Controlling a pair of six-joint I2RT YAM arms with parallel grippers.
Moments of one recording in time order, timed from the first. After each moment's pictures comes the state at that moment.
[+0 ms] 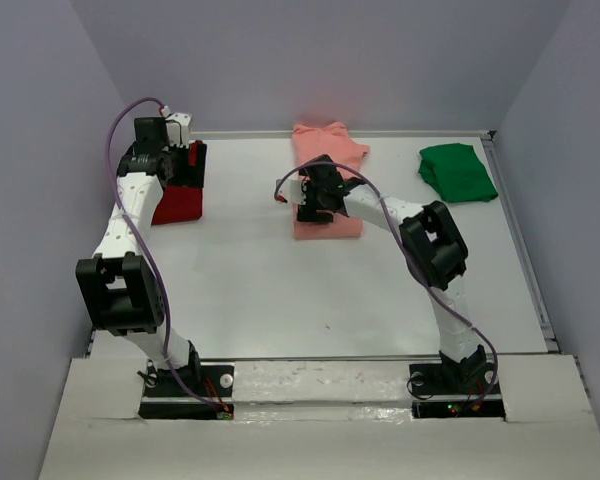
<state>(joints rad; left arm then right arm) 0.05 1.62 1.50 -0.61 0.06 0.19 0.62 2.20 1.72 -0.33 0.13 -1.02</state>
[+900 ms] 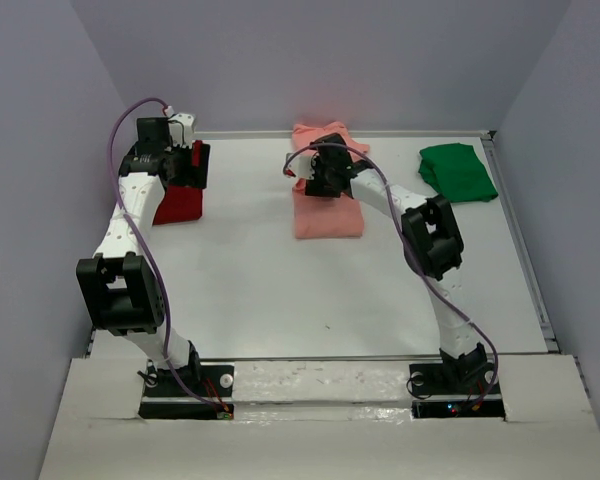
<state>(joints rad) 0.03 1.62 1.50 -0.61 0.09 0.19 0.54 2.29 1.92 -0.32 0.19 -1.08</state>
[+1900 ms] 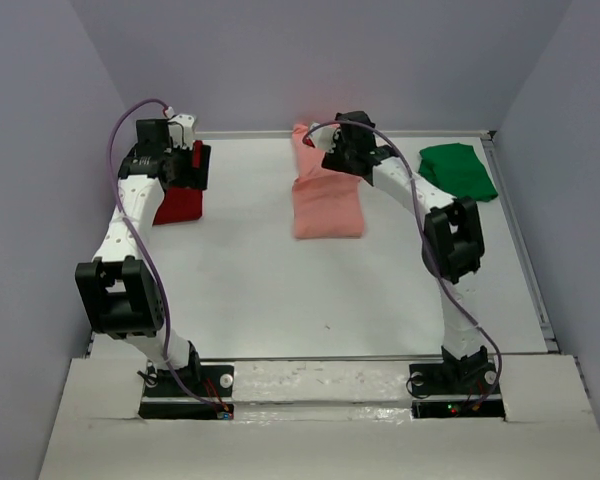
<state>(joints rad) 0.03 1.61 1.49 -0.62 0.10 0.19 0.45 2.27 2.00 -0.28 0.28 -1.04</state>
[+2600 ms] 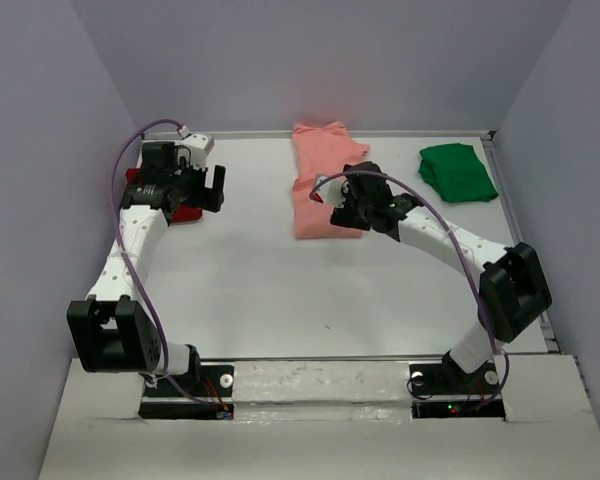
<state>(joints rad) -0.01 1.38 1.25 -0.55 0.24 0.21 0.62 1.64 1.26 -0.33 0.32 -0.92</state>
